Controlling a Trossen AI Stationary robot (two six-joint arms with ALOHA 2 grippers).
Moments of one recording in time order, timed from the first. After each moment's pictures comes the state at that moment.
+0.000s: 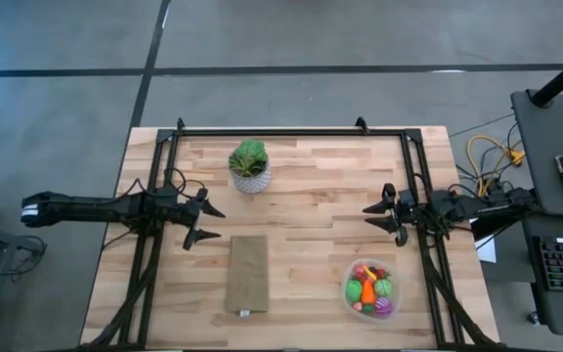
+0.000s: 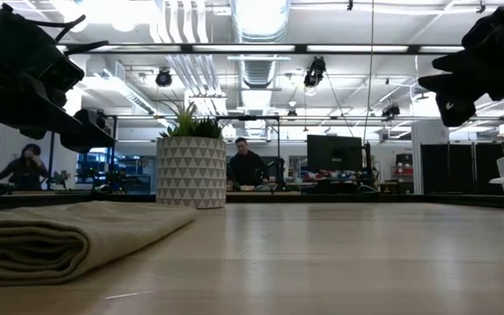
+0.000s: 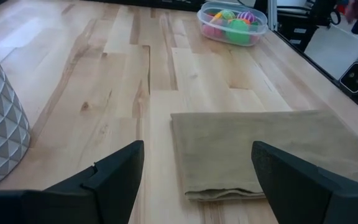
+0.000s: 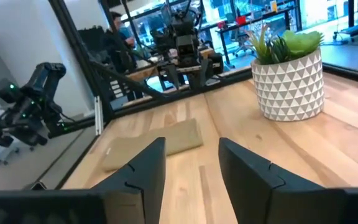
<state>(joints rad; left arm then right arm) 0.08 0.44 0.04 0.00 0.23 -0.05 0.15 0.05 0.01 0.02 0.10 0.31</state>
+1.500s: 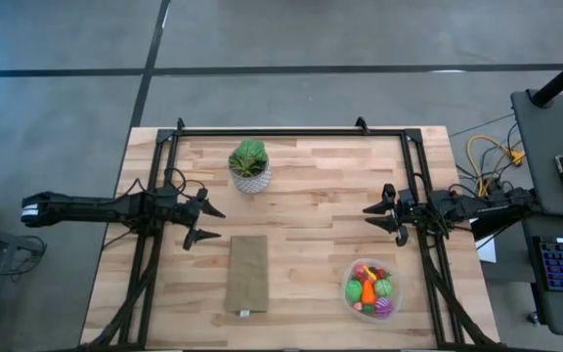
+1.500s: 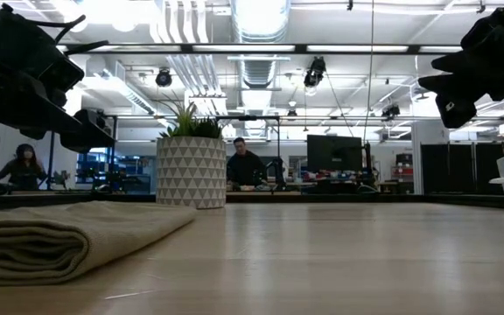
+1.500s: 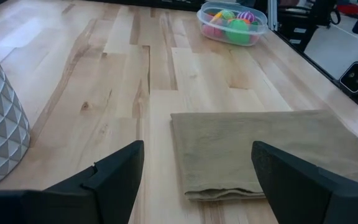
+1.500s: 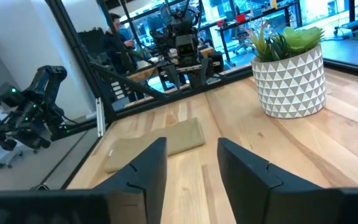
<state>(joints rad) 0.08 0.44 0.03 0.00 0.23 -0.05 0.15 0.05 0.01 0.02 0.10 0.34</state>
